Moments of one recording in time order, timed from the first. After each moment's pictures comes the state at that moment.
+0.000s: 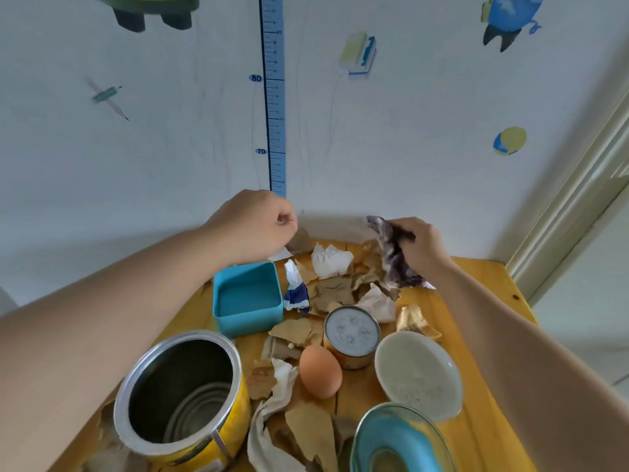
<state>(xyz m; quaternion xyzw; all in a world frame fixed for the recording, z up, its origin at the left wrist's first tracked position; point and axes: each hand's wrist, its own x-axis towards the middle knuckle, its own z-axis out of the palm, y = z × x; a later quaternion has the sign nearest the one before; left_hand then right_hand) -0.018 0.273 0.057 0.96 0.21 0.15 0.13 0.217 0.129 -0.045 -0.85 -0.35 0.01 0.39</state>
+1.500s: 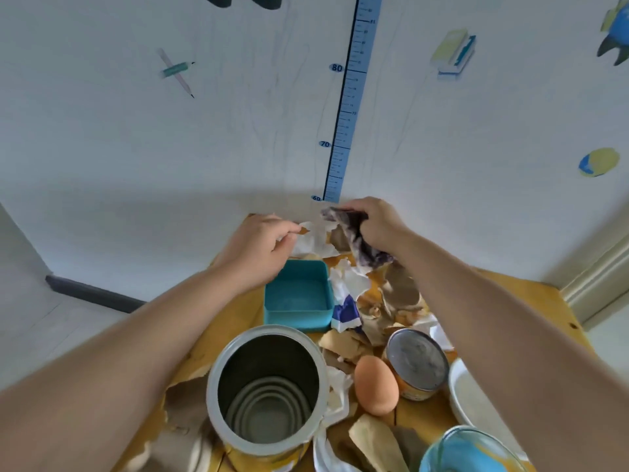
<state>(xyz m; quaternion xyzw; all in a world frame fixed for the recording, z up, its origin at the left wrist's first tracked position) -0.062 0.339 -0.019 0.92 0.24 0.25 0.18 0.140 0.259 -0.011 -0.83 -0.47 0.09 0.29</state>
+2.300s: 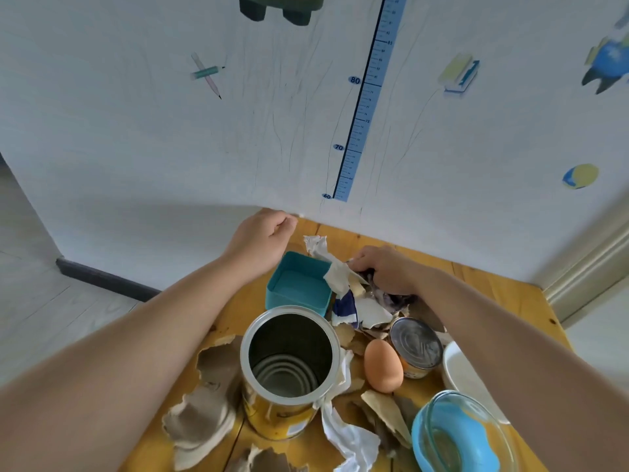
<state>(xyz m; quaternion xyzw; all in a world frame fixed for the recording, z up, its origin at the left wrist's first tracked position) -0.091 0.330 -0.010 0.86 0.29 0.26 0.32 0.099 0.201 -0.017 -0.78 -0.60 0.15 -0.02</state>
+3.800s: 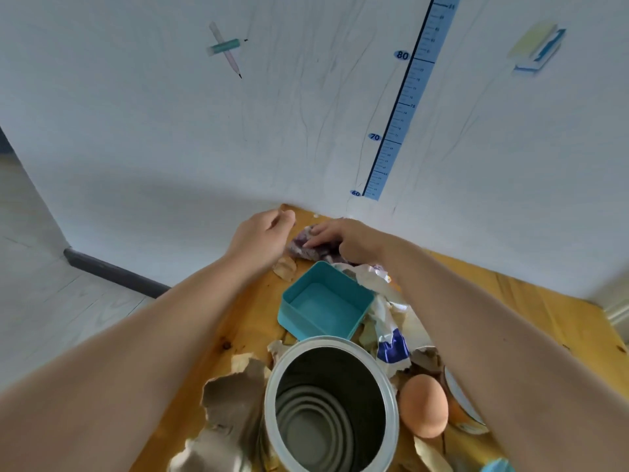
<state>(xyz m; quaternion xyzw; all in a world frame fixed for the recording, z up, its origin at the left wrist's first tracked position) -0.087 0.374 -0.041 0.79 0.37 0.28 0.40 0.079 0.312 -0.035 -0.75 -0.60 0.24 0.11</state>
